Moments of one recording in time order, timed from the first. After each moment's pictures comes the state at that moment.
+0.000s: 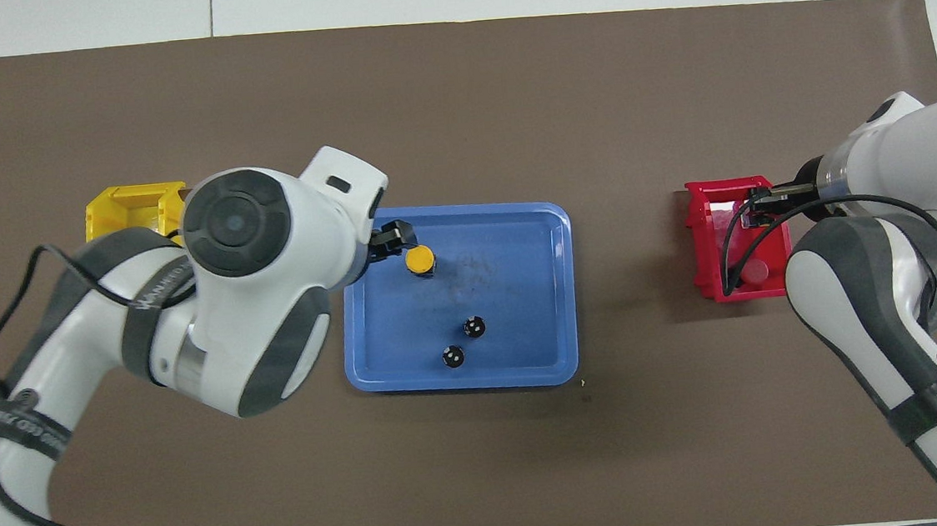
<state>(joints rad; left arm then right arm) -0.69 0.16 0.04 -1.89 0.00 2.12 -0.80 -0.15 0.02 0.17 -2.14 -0.01 2.24 0.04</state>
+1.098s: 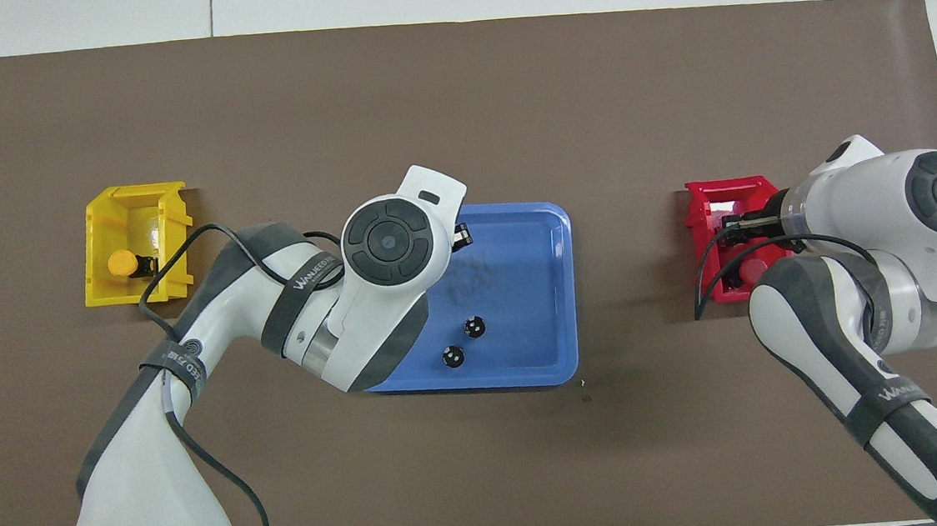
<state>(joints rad) -0.75 0.32 0.06 -1.78 0.05 2.17 -0.96 -0.15 0.05 0.17 -2.27 -0.01 2.42 0.04</state>
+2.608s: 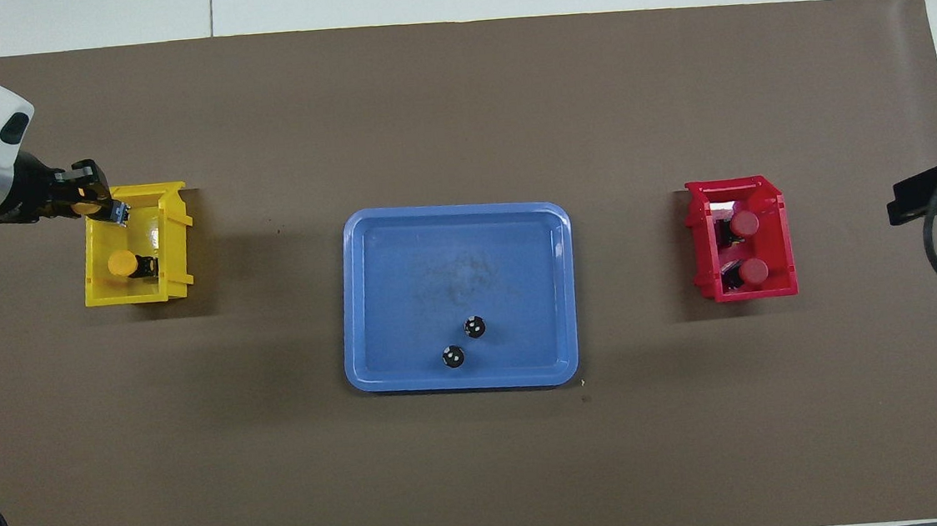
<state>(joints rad) -0.11 0.20 0.09 -1.80 -0.03 2.08 -0.22 -0.15 -0.07 0.06 -1.65 -0.01 1.49 -0.01</state>
